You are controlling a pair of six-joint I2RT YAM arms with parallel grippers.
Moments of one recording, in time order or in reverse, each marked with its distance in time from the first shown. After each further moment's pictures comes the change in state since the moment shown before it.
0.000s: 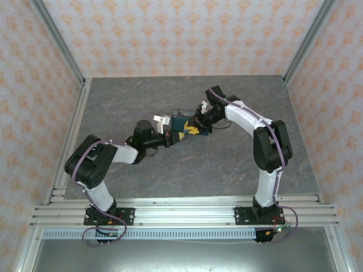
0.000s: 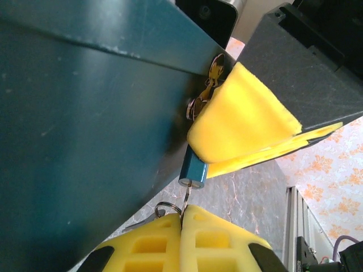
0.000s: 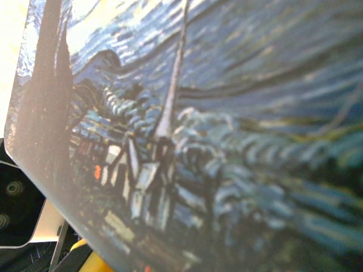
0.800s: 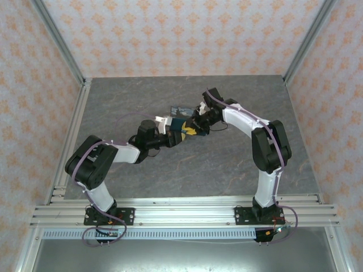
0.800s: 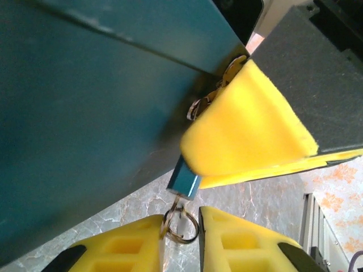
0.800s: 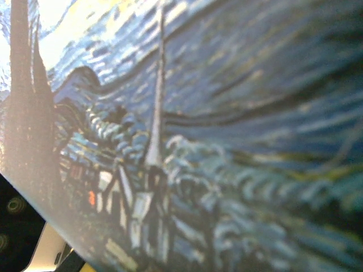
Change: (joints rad) left arm -0.037 -0.010 0.031 -0.130 -0.085 0.001; right arm 0.031 -0.002 -0.051 0.121 0.047 0.064
